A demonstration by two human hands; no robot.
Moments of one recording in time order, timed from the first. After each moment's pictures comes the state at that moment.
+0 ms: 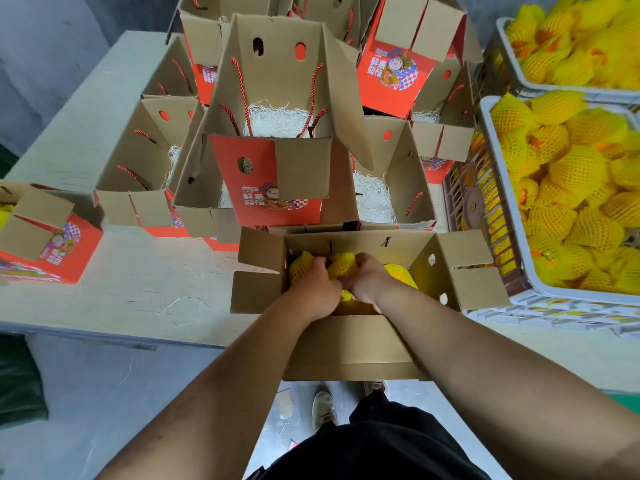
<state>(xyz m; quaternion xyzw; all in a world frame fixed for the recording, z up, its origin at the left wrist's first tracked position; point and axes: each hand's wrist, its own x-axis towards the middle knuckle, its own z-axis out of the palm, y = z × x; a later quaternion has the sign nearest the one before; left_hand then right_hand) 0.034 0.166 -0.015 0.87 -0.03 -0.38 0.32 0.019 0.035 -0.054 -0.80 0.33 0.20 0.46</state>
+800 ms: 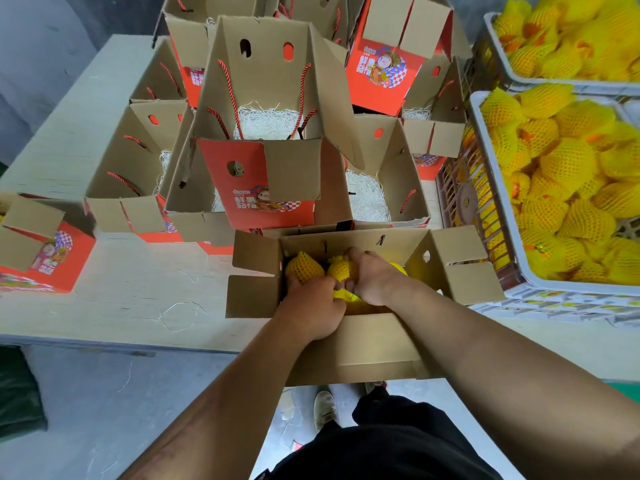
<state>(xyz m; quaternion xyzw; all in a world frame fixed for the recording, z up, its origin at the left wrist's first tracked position) 0.011 0.173 0.002 0.89 -0.16 -0.36 0.21 0.015 0.010 -0.045 -0.93 0.13 0.24 0.25</state>
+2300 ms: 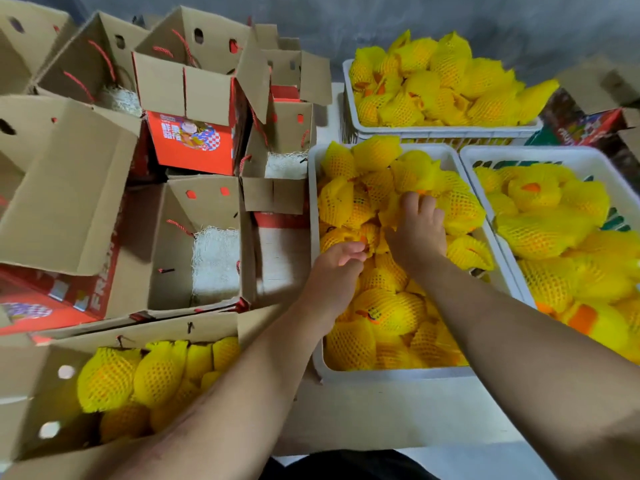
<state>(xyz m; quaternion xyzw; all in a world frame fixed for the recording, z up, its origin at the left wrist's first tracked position) 0.013 -0.206 0.028 0.73 -0.07 -0.32 0.60 0.016 -0.392 -0.007 -0.94 0.32 -0.09 0.09</state>
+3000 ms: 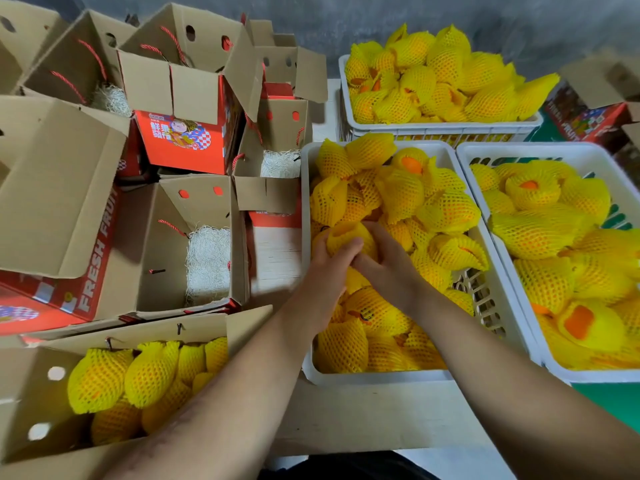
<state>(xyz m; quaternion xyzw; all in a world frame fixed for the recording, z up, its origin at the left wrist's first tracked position) 0.017 -0.221 0.016 0.64 0.00 -0.34 0.69 -0.030 -0.350 0.005 -0.78 0.14 -0.06 0.60</state>
